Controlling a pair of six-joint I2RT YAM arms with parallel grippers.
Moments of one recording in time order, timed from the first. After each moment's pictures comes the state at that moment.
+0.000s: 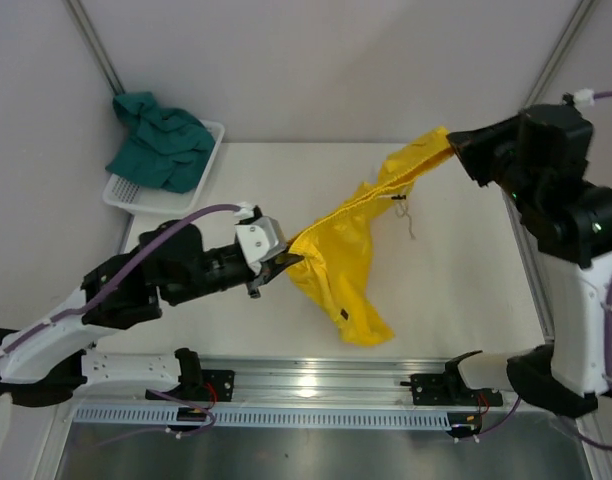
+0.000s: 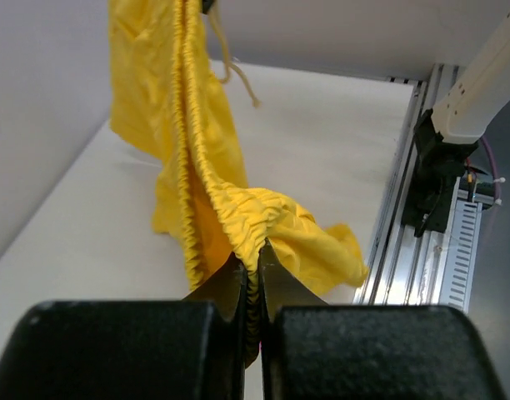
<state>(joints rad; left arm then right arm) -1.24 0.97 1.47 -0.70 -0.11 0.14 0.38 1.35 2.18 -1.14 0.29 1.13</state>
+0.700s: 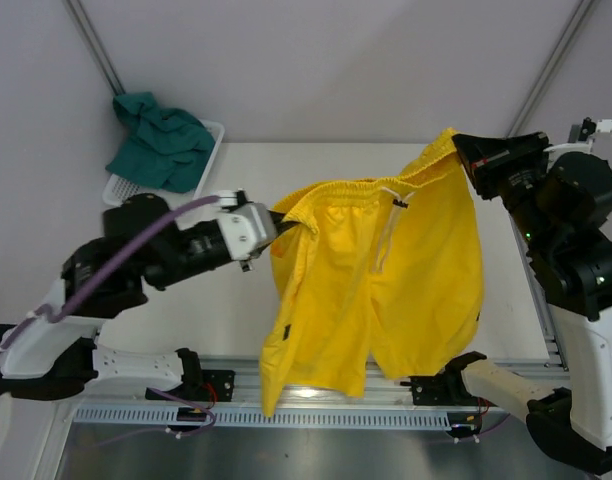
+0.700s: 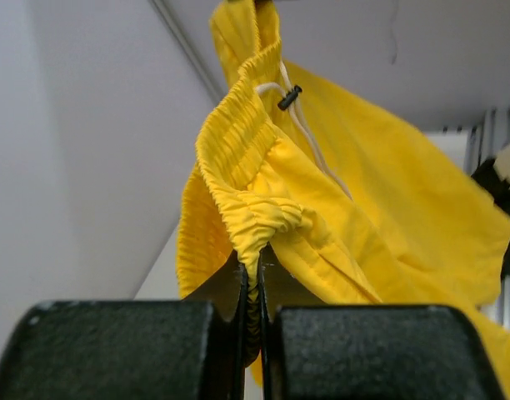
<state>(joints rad) -1.24 1.07 1.81 -0.71 -0.10 0.40 0.37 1.03 1.82 -0.77 0.19 1.15</state>
